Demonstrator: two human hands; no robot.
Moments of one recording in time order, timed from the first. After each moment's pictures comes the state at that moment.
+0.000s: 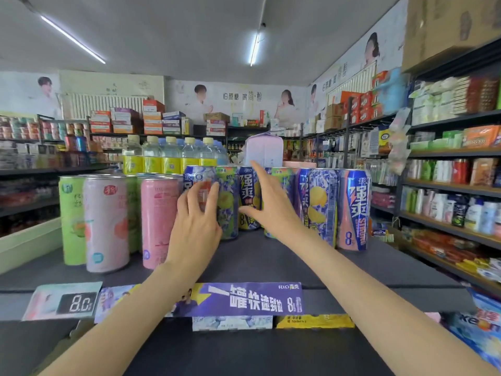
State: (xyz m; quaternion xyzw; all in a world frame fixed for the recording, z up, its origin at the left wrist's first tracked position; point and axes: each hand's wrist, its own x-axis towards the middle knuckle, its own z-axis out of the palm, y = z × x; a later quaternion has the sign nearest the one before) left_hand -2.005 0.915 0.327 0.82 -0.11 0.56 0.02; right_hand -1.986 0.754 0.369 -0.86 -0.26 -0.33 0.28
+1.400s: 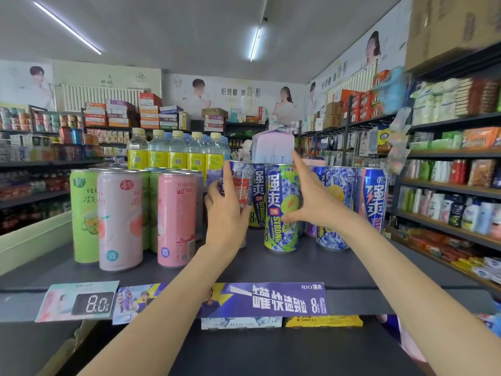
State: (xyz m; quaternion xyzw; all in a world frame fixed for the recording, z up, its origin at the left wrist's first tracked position) left_hand -1.983 0.898 0.342 0.83 -0.13 0.41 0.34; right_hand -1.987 0.721 0.388 -0.91 -0.20 -0.22 0.28
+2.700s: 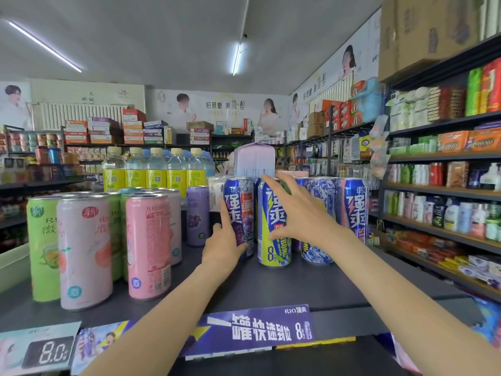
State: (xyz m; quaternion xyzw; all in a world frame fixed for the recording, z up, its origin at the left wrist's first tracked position) left_hand -1.938 0.874 0.325 0.92 -0.09 0.25 0.28; right_hand -1.987 0.712 0.391 -0.93 -0.17 -0.31 0.03
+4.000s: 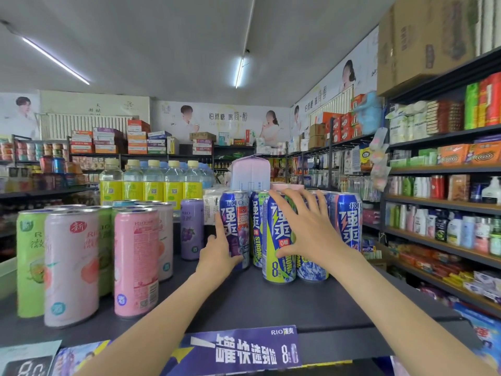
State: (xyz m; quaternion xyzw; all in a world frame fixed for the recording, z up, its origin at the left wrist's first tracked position) left_hand -1.922 0.869 0.327 0.93 -0.09 0.23 0.28; right_hand -1.984 0.682 0.385 -0.92 -0.14 -0.35 -0.07
